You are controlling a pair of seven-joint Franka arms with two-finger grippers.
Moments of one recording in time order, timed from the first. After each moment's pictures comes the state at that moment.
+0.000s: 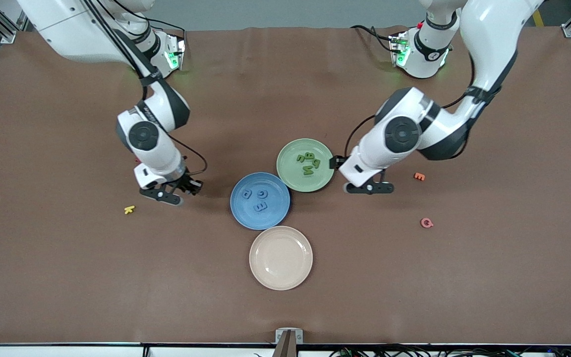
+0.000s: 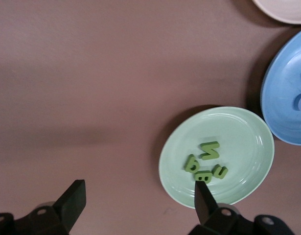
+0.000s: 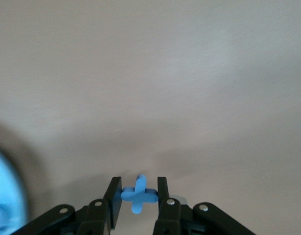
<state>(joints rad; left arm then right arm) 0.14 0.43 -0.72 -1.84 0.10 2.08 -0.58 0.01 0.44 0.41 -2.08 -0.35 2.51 0.99</state>
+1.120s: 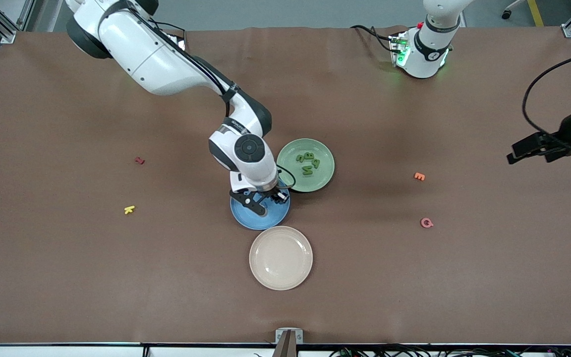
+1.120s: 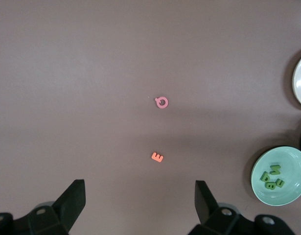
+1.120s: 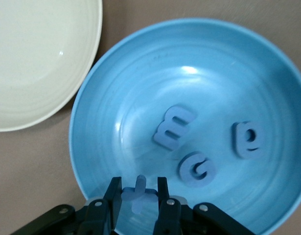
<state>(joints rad) 0.60 0.07 -0.59 -1.61 -0.07 1.70 -0.04 0.39 0.86 0.39 -1.44 -0.35 2.33 1.48</state>
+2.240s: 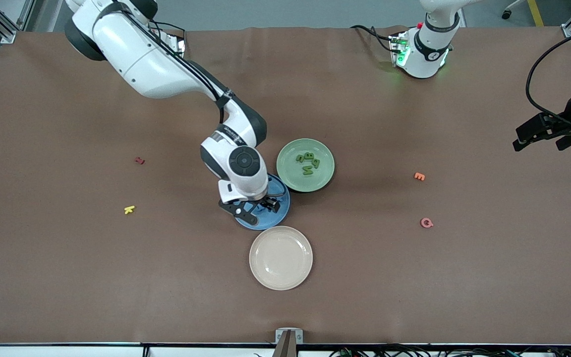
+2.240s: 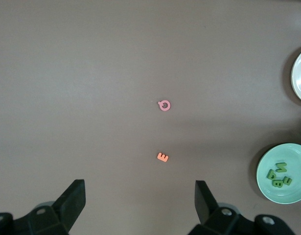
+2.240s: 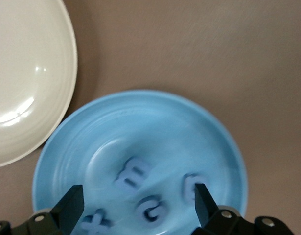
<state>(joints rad) 0.20 0.01 -0.22 -1.61 -0.04 1.68 -0.04 0.34 0.83 0.37 -1.38 -0.36 2.10 1.27</state>
